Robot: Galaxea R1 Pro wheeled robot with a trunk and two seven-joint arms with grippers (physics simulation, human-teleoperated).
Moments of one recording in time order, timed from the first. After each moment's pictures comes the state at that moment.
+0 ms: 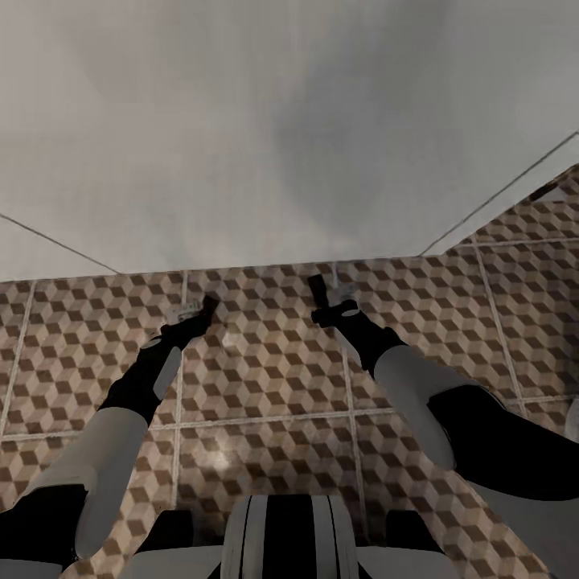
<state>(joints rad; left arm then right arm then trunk) -0.96 0.03 0.06 -0.73 0.20 0.20 0.06 -1.31 0.17 0.24 -0.20 0.07 0.18 -0.09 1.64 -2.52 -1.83</state>
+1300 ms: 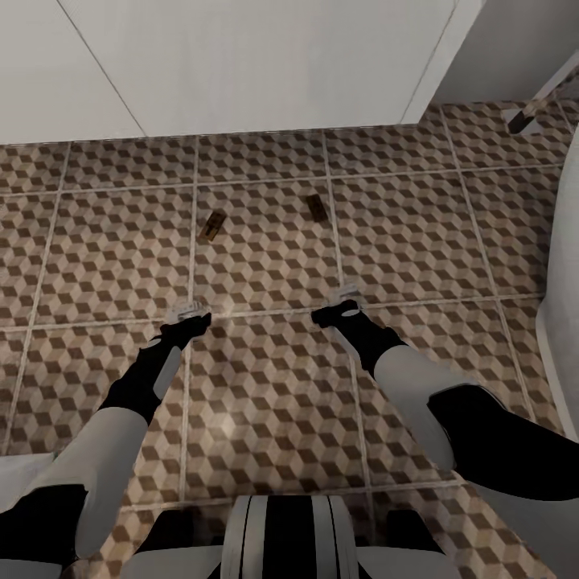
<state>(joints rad) -0.96 0.03 0.06 -0.73 0.20 0.19 0.06 -1.31 0.17 0.24 -0.20 0.07 0.18 -0.09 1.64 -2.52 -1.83</state>
